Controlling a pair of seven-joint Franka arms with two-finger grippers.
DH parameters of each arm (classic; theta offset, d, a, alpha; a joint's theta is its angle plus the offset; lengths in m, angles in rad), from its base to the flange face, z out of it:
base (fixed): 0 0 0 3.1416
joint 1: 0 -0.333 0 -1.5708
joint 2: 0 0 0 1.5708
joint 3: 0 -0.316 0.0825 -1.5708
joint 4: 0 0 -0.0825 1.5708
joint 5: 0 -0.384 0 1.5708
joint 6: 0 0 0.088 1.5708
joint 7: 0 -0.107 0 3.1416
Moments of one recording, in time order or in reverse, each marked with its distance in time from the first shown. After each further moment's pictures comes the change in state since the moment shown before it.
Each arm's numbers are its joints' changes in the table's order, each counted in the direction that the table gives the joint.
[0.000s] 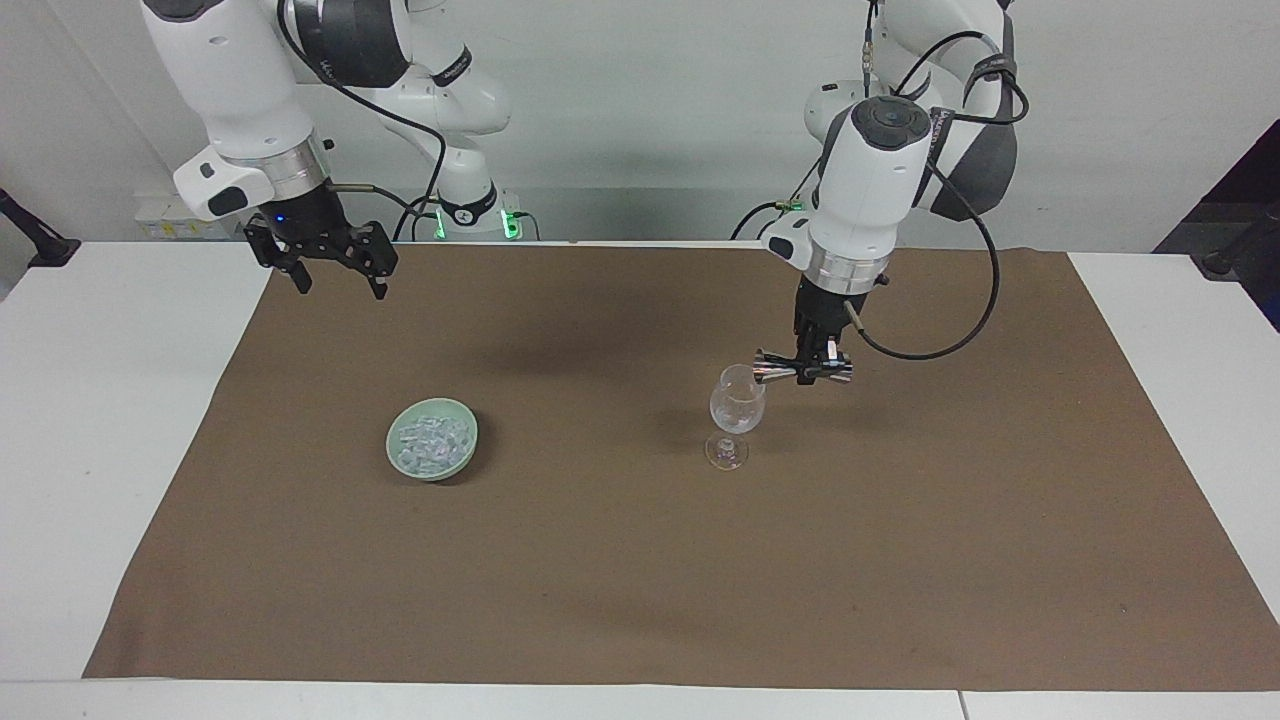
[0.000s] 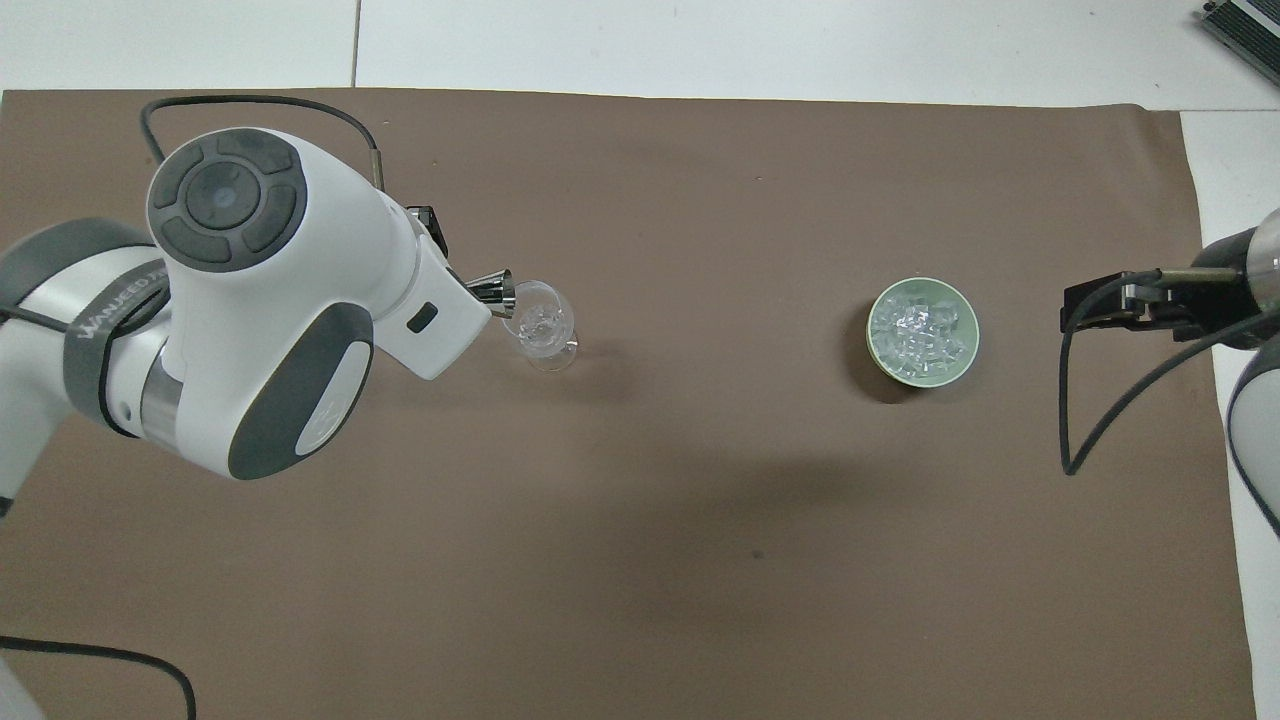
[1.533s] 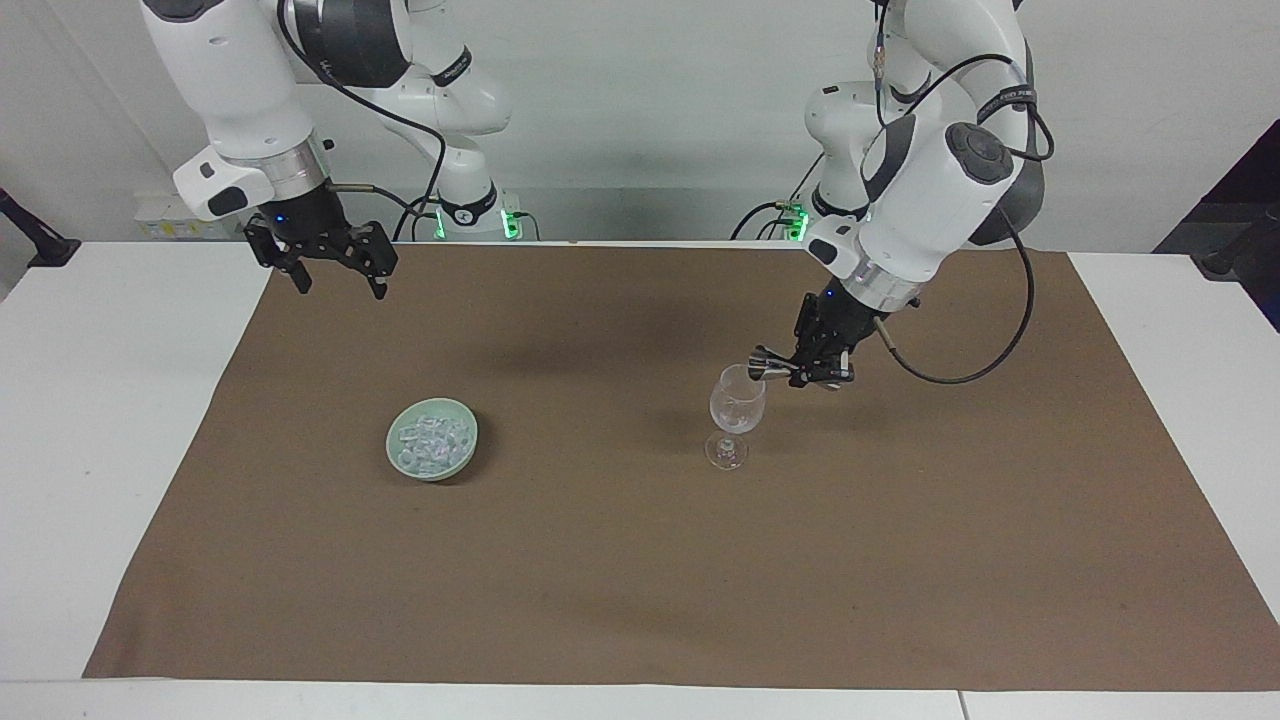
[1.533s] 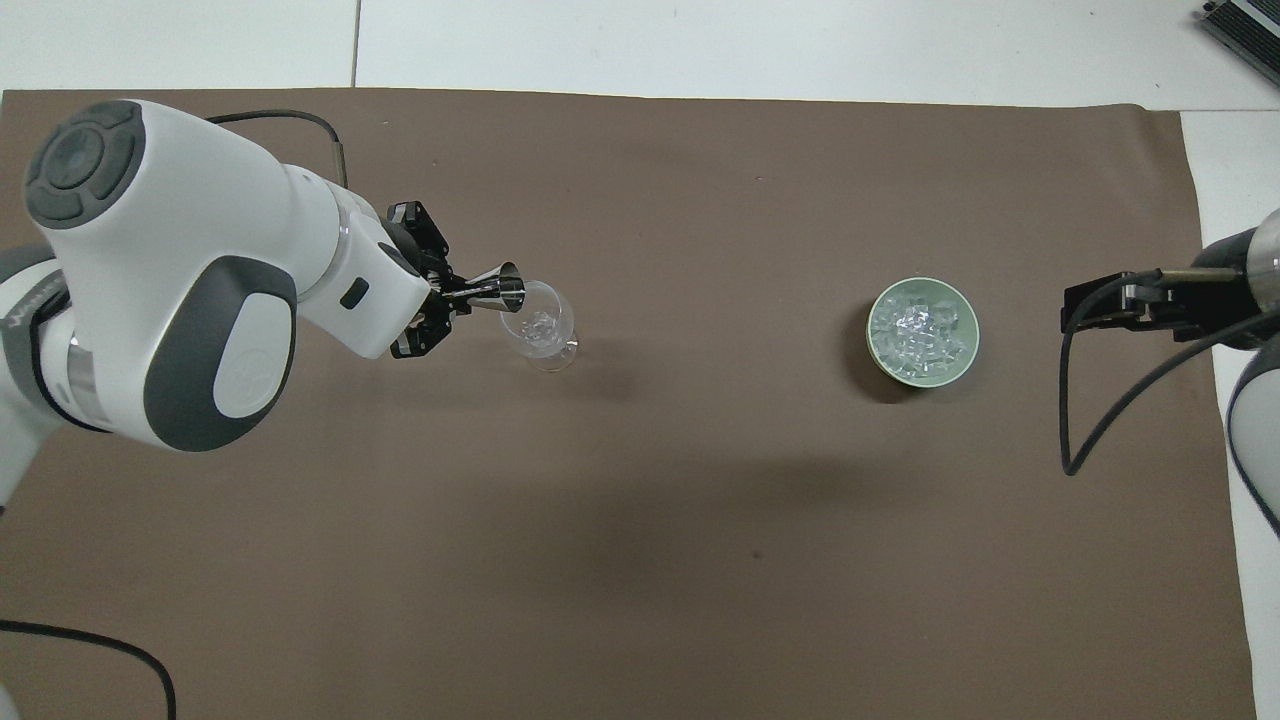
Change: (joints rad) left arm -0.083 0.002 0.001 -0.027 0.297 -0.044 -0.173; right arm 0.000 0.000 0.000 0.000 0.001 0.001 0.000
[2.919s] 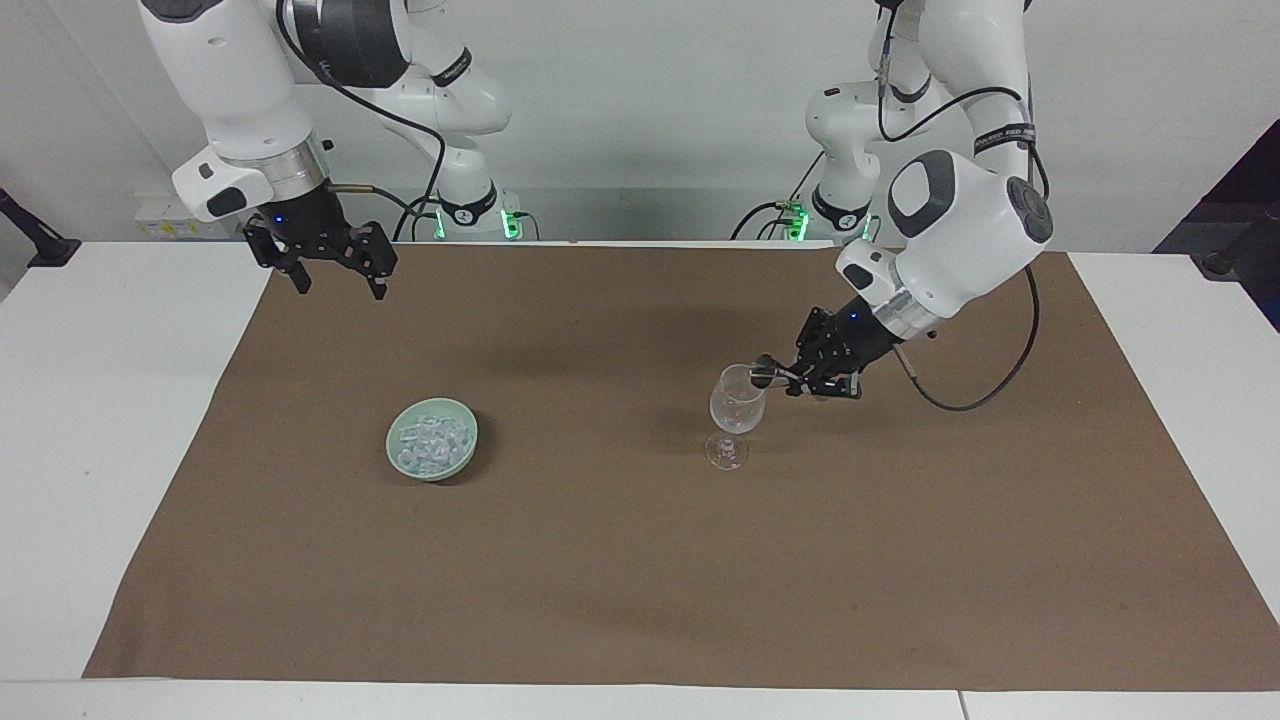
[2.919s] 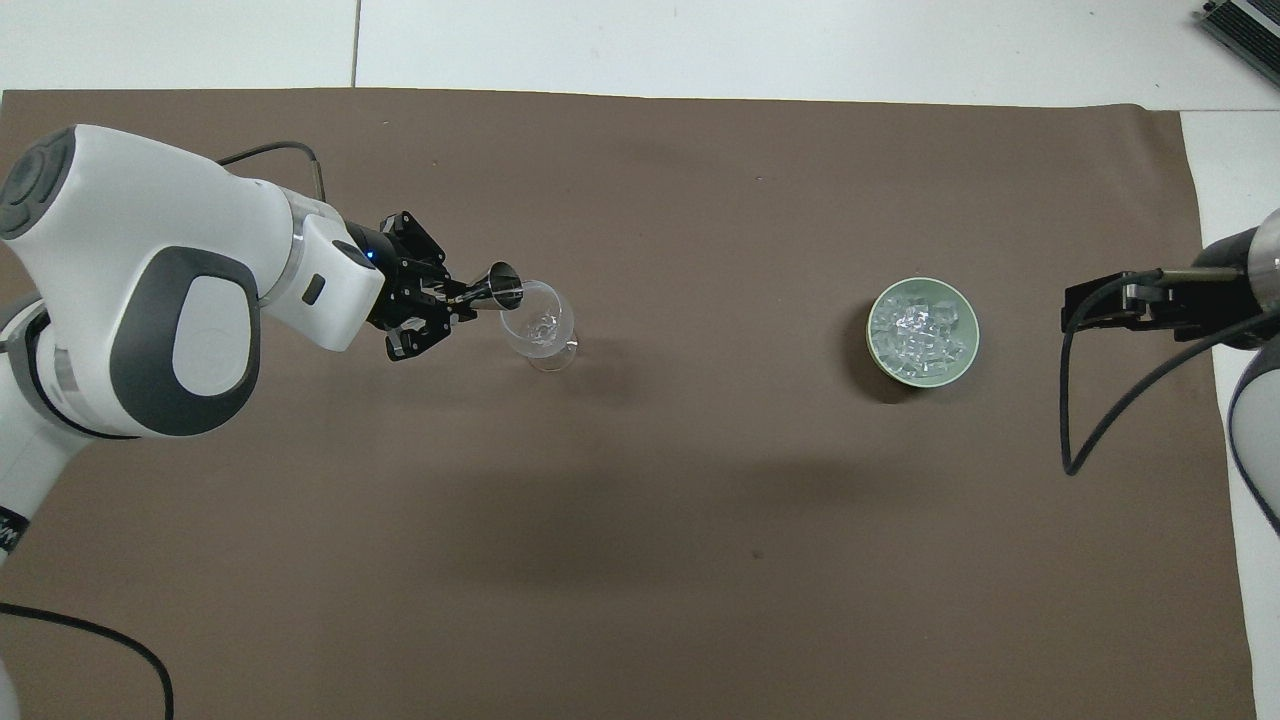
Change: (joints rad) left arm -0.069 -0.007 0.001 -0.082 0.245 -0.060 -0.113; right arm 0.000 0.000 0.000 0.001 0.000 0.000 0.000
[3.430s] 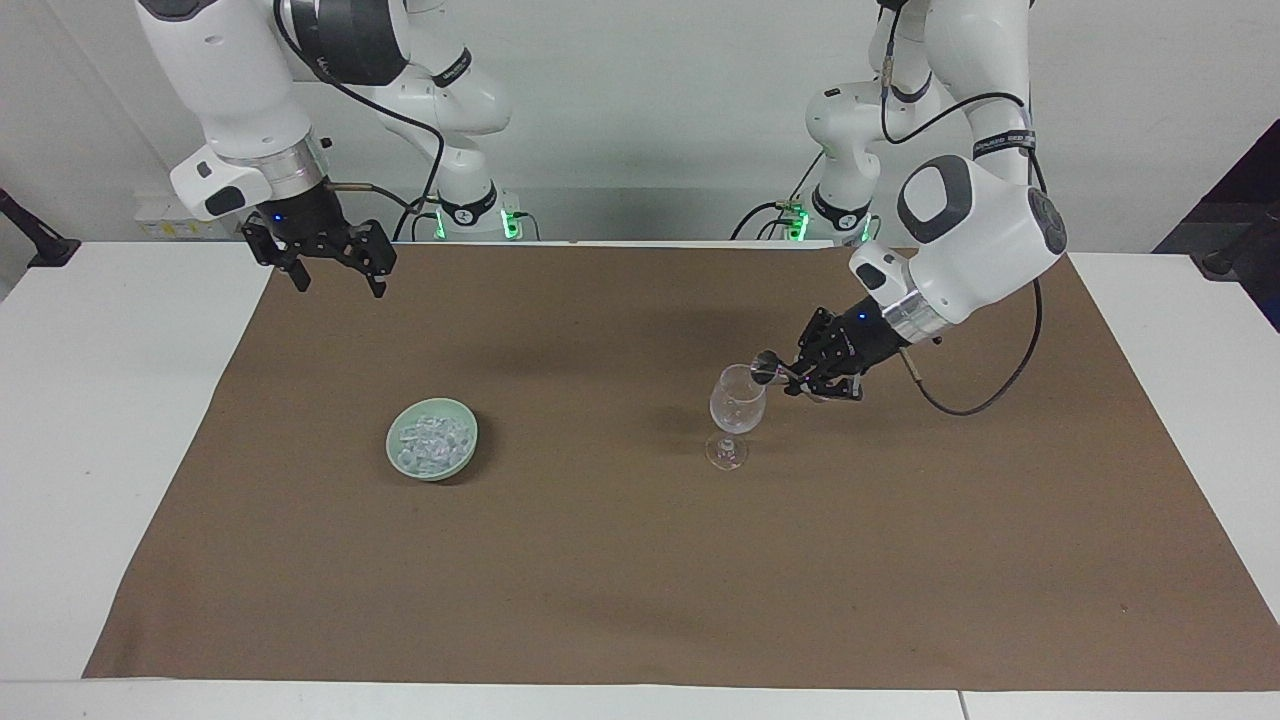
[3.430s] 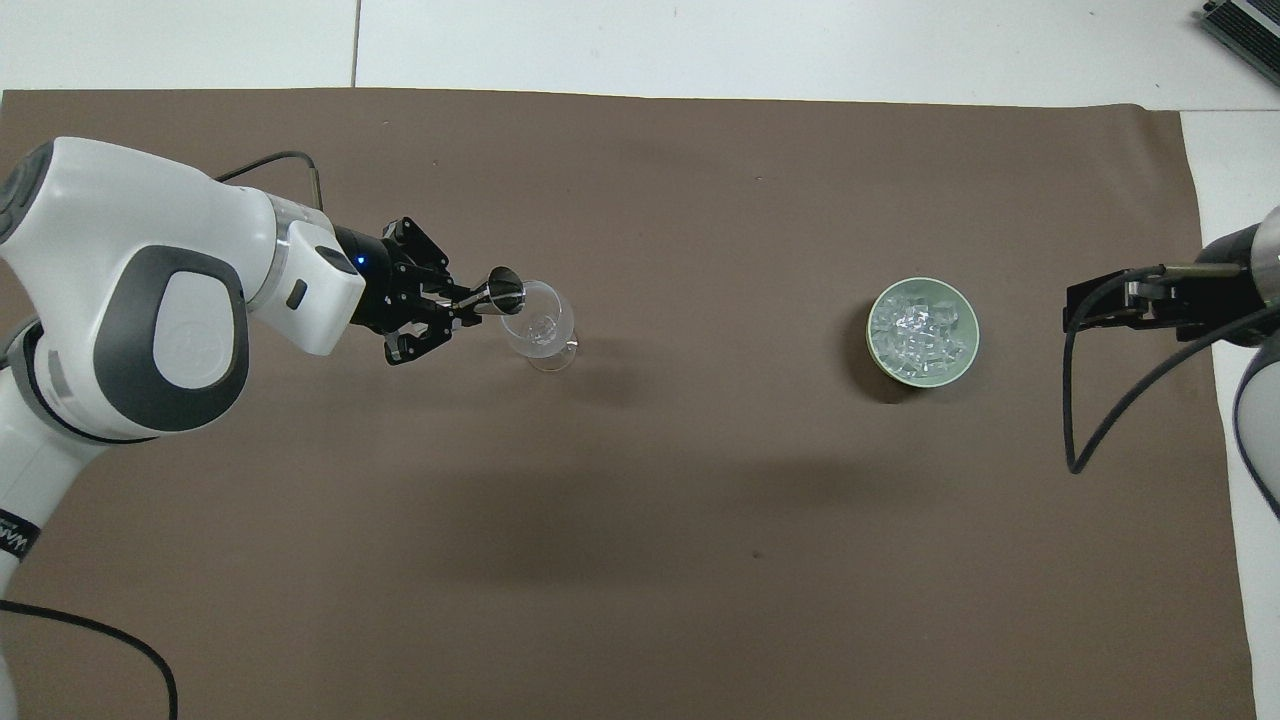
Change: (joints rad) left arm -0.020 -0.001 -0.001 -0.028 0.107 0.003 -0.090; right arm 0.000 -0.013 0.000 0.023 0.000 0.025 0.000
